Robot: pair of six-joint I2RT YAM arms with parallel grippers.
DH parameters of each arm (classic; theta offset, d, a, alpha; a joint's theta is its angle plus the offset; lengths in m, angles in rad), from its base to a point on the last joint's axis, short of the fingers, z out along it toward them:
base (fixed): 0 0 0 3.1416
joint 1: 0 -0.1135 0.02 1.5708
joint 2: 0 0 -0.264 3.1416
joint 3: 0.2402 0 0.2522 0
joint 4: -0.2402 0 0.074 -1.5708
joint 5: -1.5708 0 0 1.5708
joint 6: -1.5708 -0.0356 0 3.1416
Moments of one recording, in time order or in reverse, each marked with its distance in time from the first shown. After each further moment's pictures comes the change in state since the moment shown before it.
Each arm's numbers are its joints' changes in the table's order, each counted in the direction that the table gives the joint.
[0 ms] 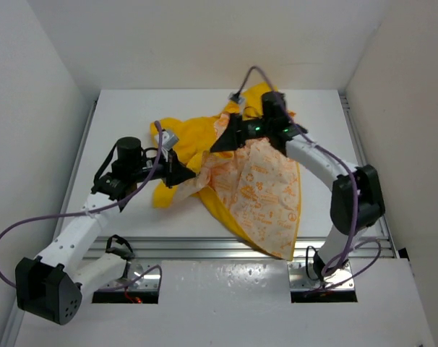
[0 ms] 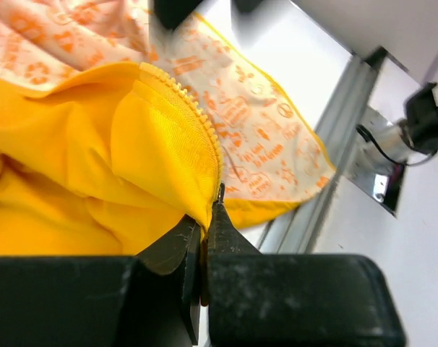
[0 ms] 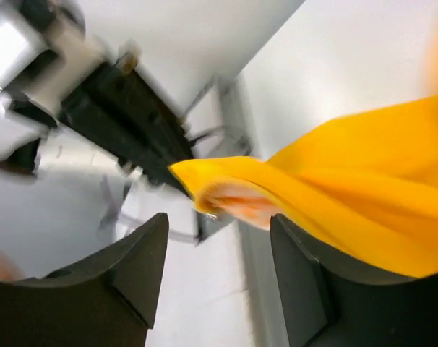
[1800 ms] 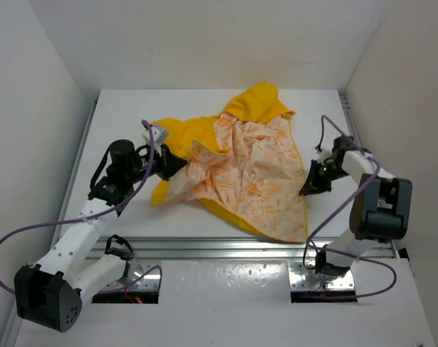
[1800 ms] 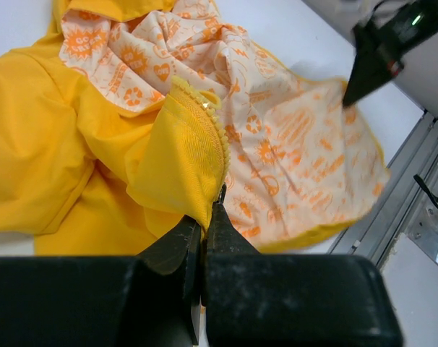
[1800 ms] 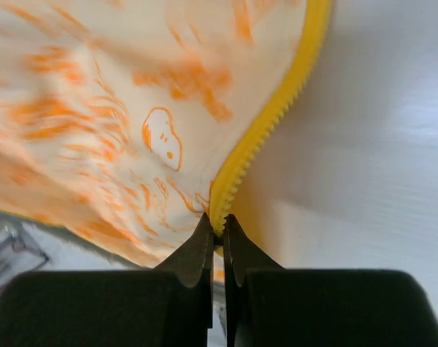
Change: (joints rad) left arm -0.035 -0.064 -0.060 0.134 0.225 0.057; right arm 0.674 -0.092 -0.403 -0.787 -0.642 0.504
